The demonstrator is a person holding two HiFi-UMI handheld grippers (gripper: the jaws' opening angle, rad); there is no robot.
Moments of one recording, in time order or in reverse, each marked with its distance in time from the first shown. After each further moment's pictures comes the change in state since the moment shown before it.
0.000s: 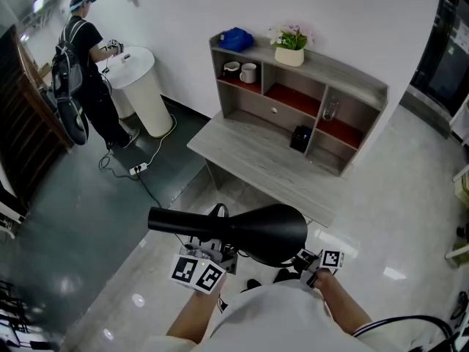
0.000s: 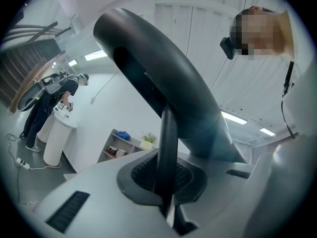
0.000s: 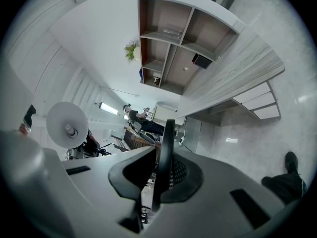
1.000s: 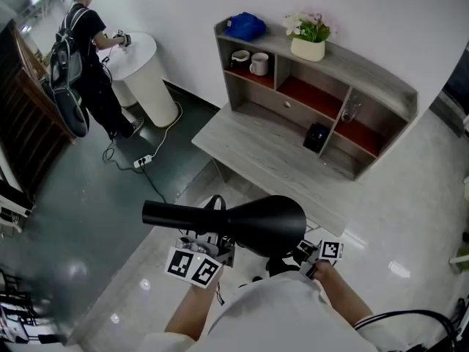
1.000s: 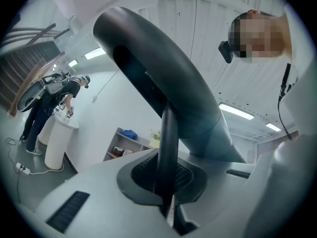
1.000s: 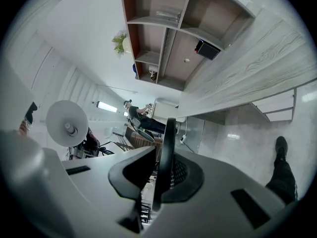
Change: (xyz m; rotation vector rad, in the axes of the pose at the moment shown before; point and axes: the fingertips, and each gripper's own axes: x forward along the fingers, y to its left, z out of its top) left arm 0.081 0.076 -0.010 0.024 0.024 0.035; right arm 0.103 -0.003 0.062 0.078 0.047 0.171
